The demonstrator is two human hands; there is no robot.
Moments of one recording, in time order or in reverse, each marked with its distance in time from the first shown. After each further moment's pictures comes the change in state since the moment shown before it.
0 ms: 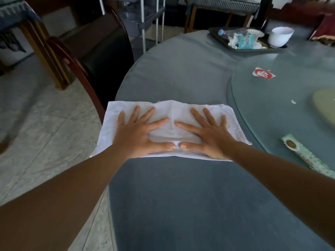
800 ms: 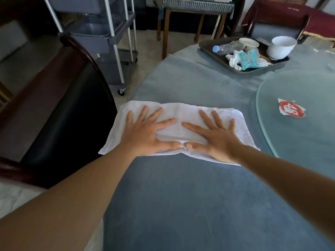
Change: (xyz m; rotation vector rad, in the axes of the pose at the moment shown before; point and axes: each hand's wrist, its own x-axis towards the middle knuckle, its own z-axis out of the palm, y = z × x) left_hand 0.323 -0.089 -0.035 -0.080 -0.016 0.210; right_hand 0.253 0.085 -0.050 0.074 0.061 0.285
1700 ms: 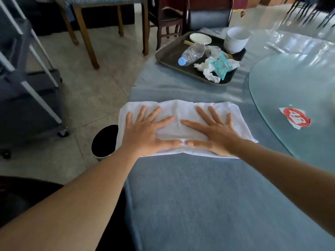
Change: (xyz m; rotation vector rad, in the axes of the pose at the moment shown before) left_hand 0.315 -0.071 -0.025 0.029 -0.122 0.454; right_hand 0.194 0.043 -0.041 -0.026 0.025 0.417
